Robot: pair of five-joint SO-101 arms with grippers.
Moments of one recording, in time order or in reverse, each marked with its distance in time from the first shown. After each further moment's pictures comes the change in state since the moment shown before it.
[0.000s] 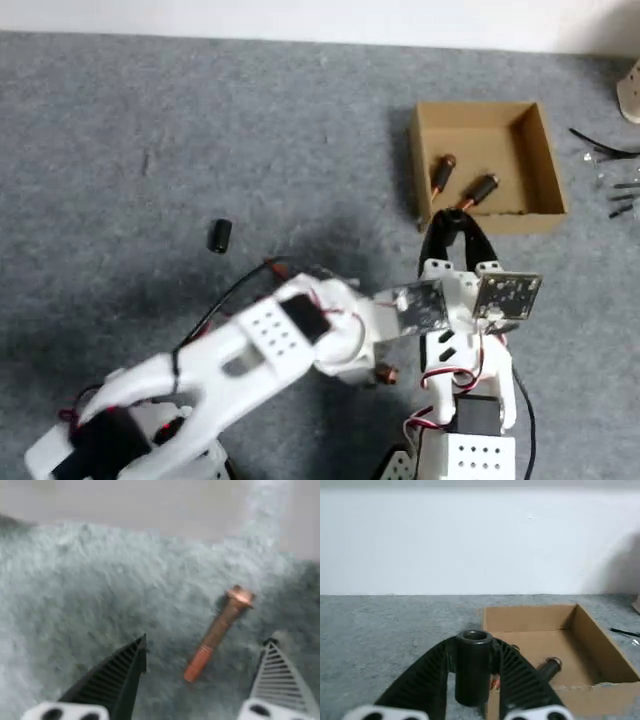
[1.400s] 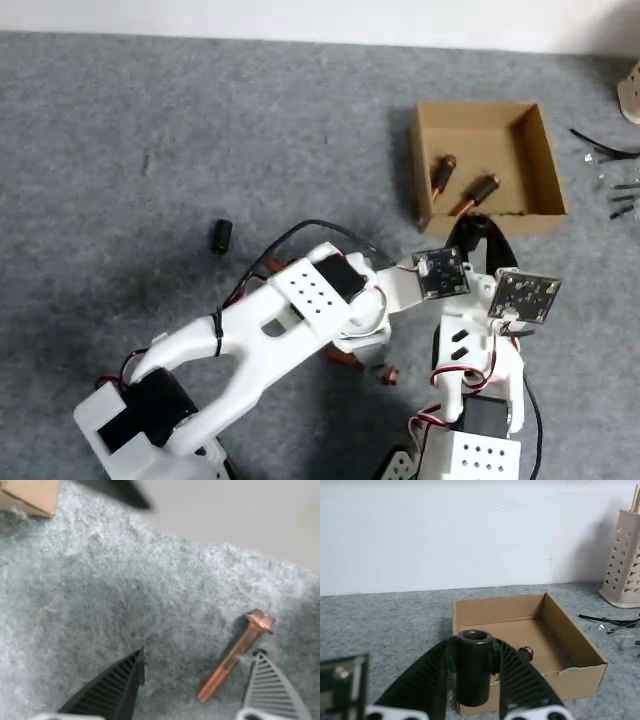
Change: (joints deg) left arm 0.4 17.6 -16.1 12.0 0.9; right arm 3.0 0.3 0.0 0.2 0.0
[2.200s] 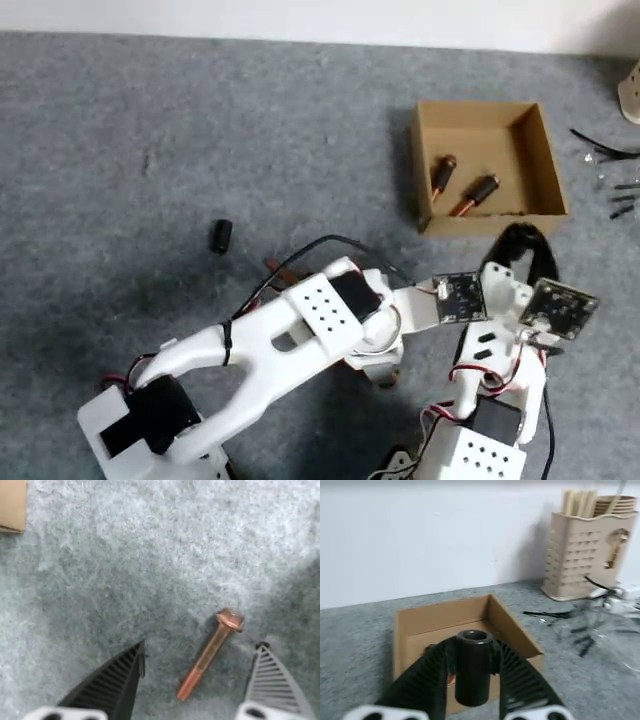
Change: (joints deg) left arm 2.9 -3.0 0.4 0.6 0.3; right arm 15.7 -0.2 0.1 0.4 -1.2
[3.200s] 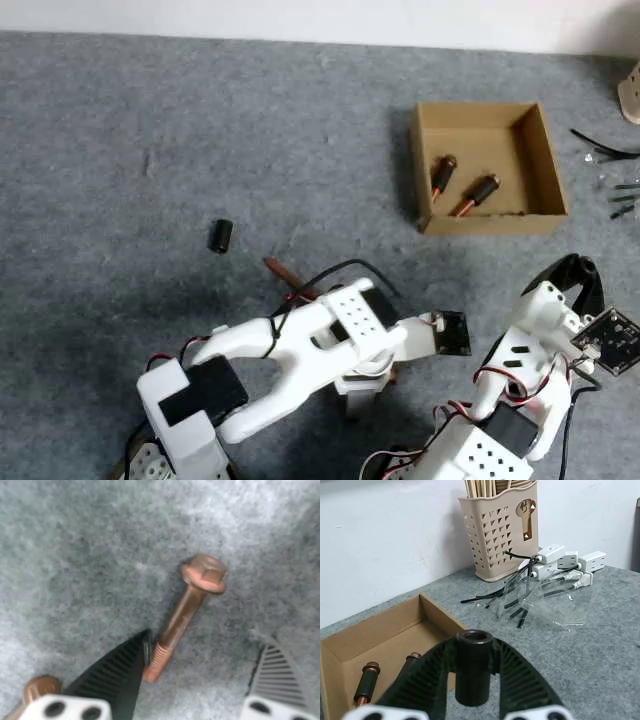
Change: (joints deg) left arm 0.4 12.5 -3.4 3.9 0.0; right arm 13.7 -0.2 0.1 4.2 -7.2
